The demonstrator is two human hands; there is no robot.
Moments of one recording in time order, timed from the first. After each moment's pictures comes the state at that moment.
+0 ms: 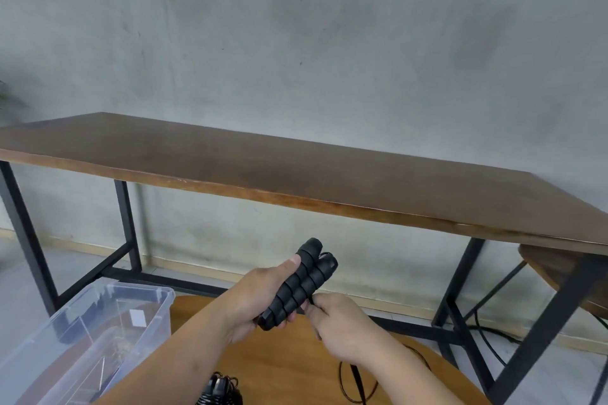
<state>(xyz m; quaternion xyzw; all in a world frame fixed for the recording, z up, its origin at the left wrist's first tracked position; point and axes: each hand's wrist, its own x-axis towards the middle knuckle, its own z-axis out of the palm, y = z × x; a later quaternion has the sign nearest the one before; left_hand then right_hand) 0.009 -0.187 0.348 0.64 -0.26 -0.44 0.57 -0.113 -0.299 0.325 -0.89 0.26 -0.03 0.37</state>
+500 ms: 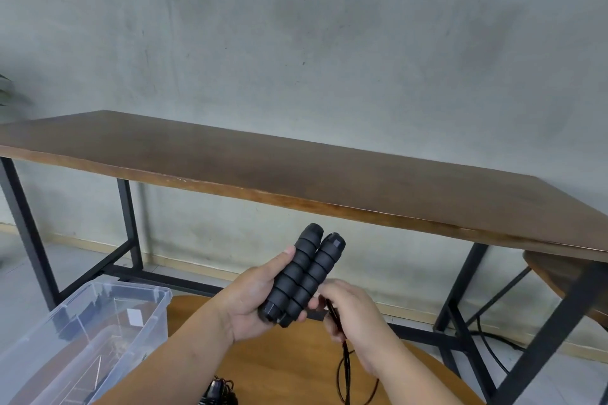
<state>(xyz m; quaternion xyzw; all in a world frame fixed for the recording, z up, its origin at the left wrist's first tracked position) 0.015 -0.204 0.342 0.42 -0.23 -0.58 0.66 -0.123 -0.309 0.338 -0.72 0.27 -0.14 0.62</state>
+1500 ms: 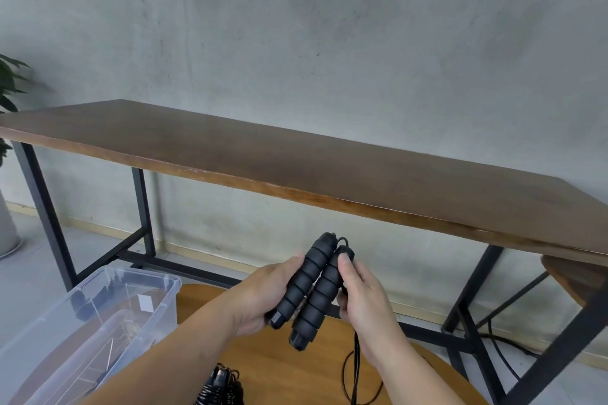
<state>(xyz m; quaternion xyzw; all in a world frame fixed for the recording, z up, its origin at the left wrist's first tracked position) 0.014 -0.209 0.334 0.62 -0.25 -0.46 0.58 -0.107 -0.317 0.328 -0.69 0.27 -0.27 0.62</state>
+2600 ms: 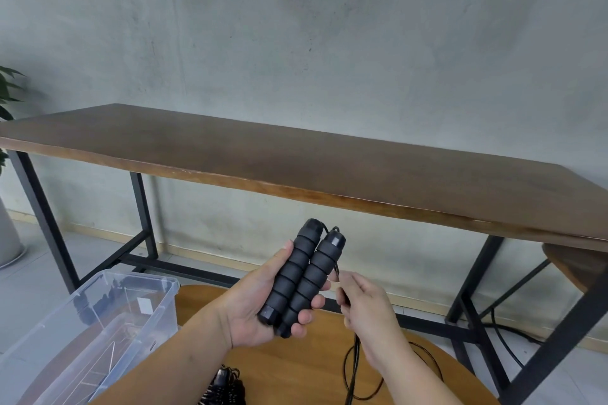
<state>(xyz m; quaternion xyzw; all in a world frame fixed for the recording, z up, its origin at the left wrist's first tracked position) 0.010 -0.205 0.333 0.37 -0.19 -0.68 0.61 -0.119 -0.335 0.307 -0.66 0.31 -0.24 0.64</state>
